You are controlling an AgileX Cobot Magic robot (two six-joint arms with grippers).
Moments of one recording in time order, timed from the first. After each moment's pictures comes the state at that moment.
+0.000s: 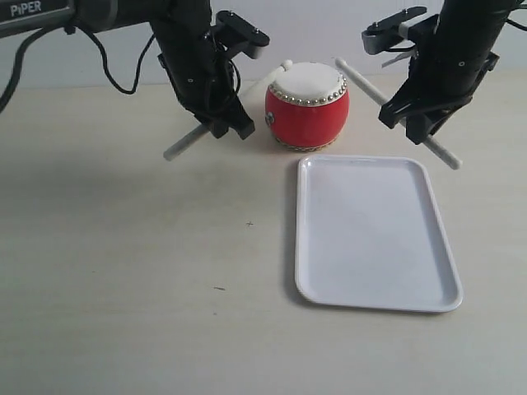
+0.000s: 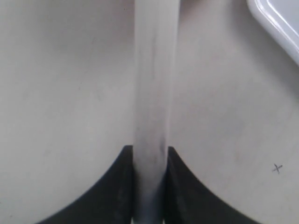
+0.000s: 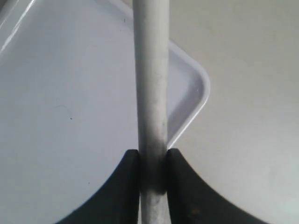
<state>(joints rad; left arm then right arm) -0.57 2.24 -1.94 0.07 1.04 0.30 0.24 1.94 -1.53 -0.04 1.10 -0.32</state>
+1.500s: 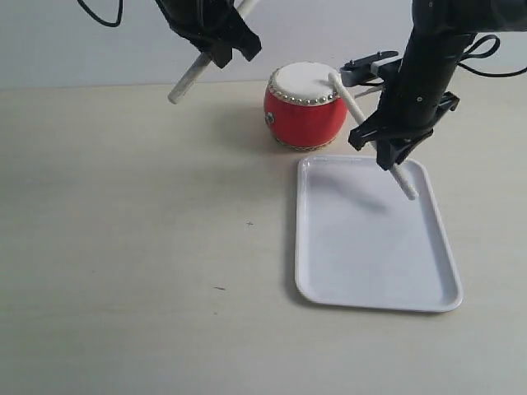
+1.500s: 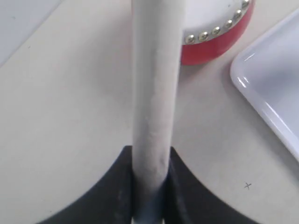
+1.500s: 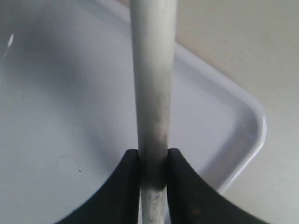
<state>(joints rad) -0.58 2.15 -2.12 0.06 1.15 0.24 0.24 2.14 -1.61 0.05 1.05 -0.29</state>
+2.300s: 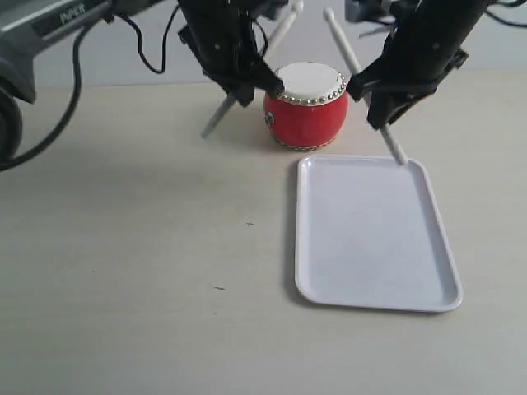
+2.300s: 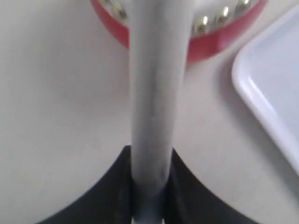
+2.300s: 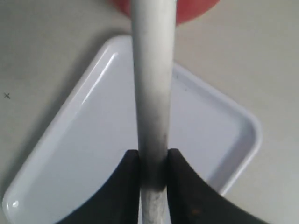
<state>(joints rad) -0.58 2.40 -2.34 0.01 1.21 0.23 0.24 1.98 -1.61 0.19 1.09 -0.35</state>
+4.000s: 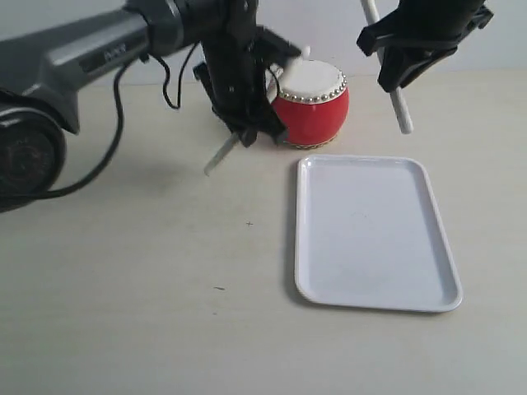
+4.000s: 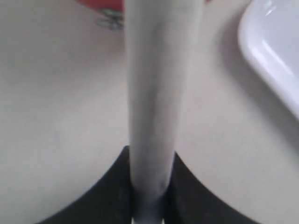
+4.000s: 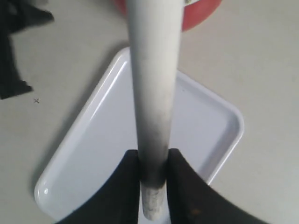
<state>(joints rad) -0.62 2.51 -2.32 0.07 1.22 0.24 0.24 1.86 -1.68 0.18 1.19 -0.29</state>
